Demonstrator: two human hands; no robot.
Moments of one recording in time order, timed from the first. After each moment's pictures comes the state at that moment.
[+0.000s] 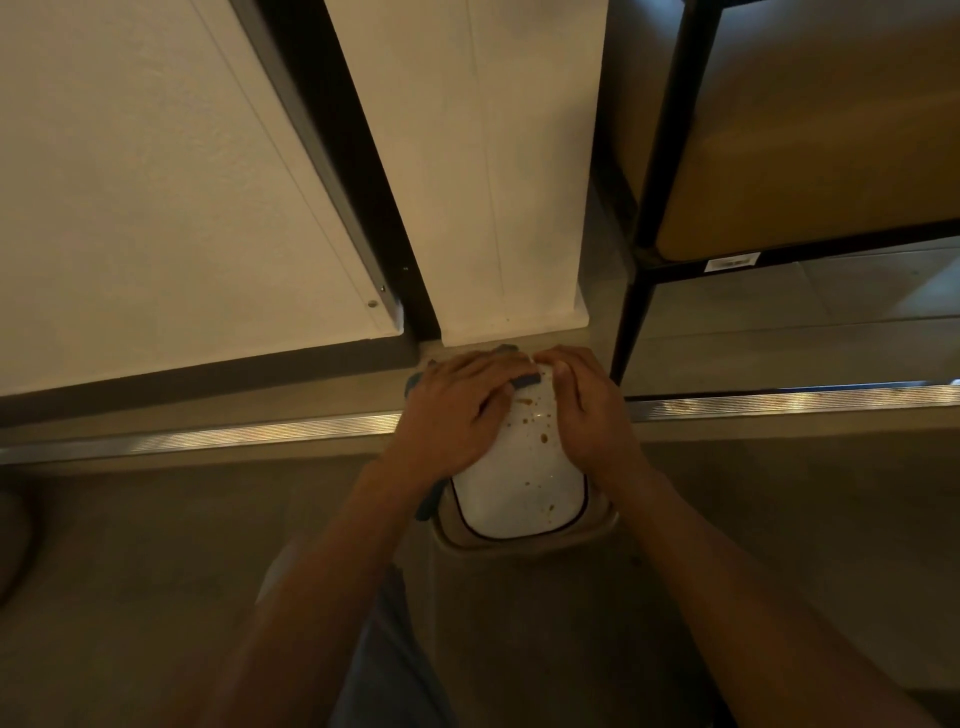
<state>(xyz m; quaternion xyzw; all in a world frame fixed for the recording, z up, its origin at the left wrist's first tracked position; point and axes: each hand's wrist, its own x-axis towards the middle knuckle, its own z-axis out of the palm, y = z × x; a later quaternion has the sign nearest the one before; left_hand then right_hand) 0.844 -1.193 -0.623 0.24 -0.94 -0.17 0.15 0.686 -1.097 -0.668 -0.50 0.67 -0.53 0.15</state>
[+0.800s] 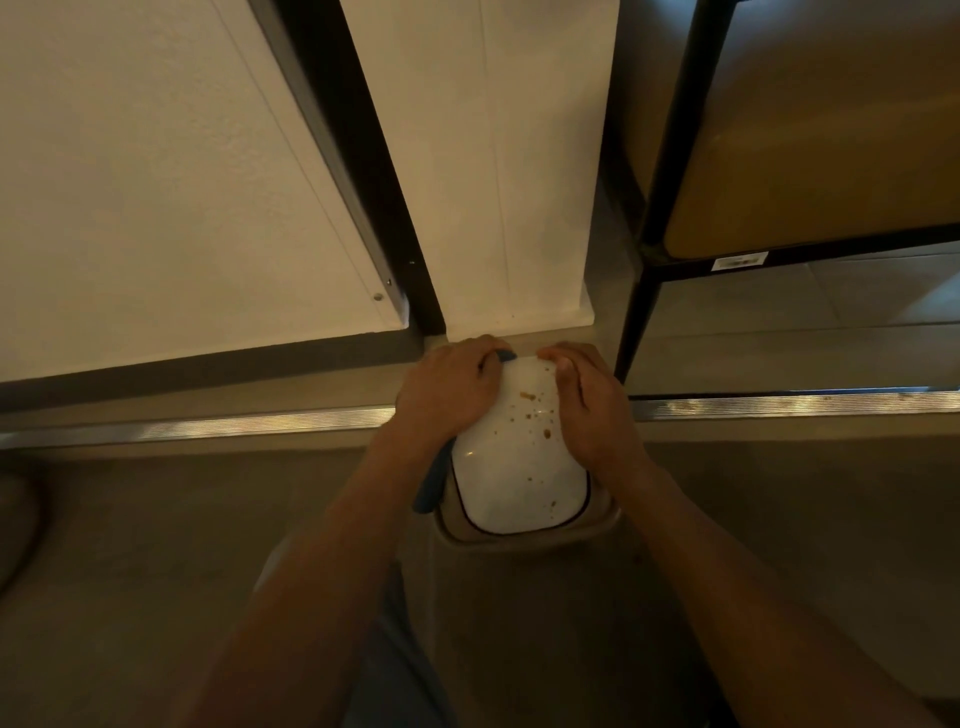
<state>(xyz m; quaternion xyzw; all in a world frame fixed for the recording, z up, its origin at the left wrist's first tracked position) 0.827 -1.211 -0.621 0.38 -0.89 -0.23 0.10 0.686 -1.095 -0.665 -0.49 0.69 -0.51 0.16</state>
